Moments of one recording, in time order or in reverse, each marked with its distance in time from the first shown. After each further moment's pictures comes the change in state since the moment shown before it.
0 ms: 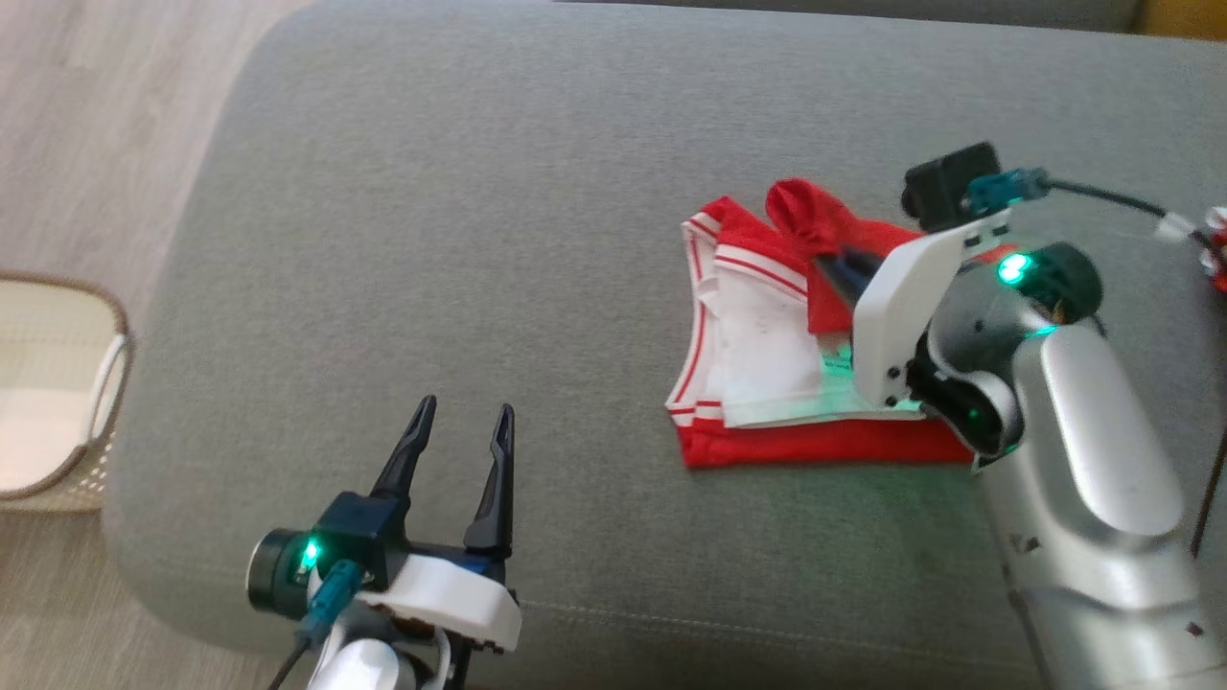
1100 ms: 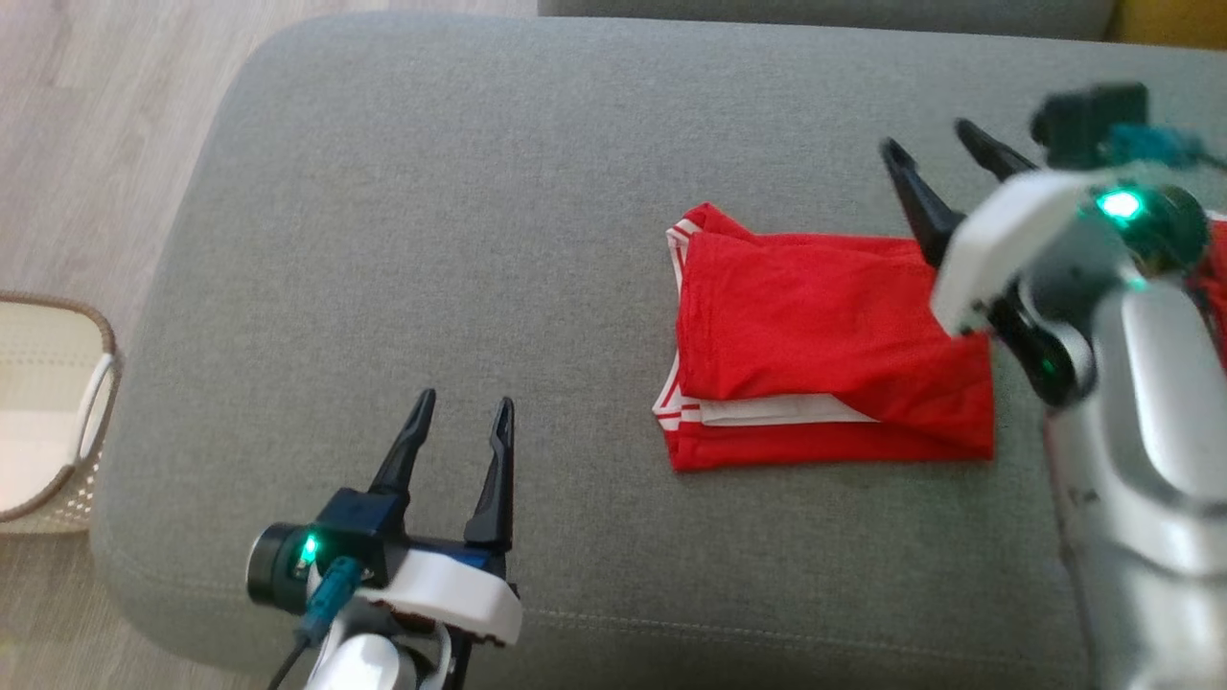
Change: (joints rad) left arm 0.001 -0.023 0.025 0.010 0.025 -0.016 0.000; right arm -0.077 -0.024 -0.120 0.094 -0.043 0.000 -0.265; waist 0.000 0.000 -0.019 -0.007
